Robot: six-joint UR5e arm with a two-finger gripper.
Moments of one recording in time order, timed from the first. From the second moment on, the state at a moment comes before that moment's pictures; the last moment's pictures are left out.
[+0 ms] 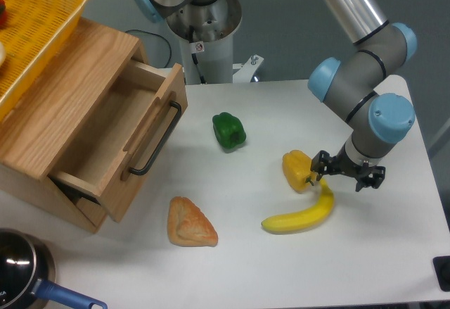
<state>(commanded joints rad) 2.76 -2.18 -1.41 -1.13 1.50 0.98</state>
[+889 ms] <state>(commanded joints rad) 2.68 -2.26 -1.37 -1.08 1.50 0.96</state>
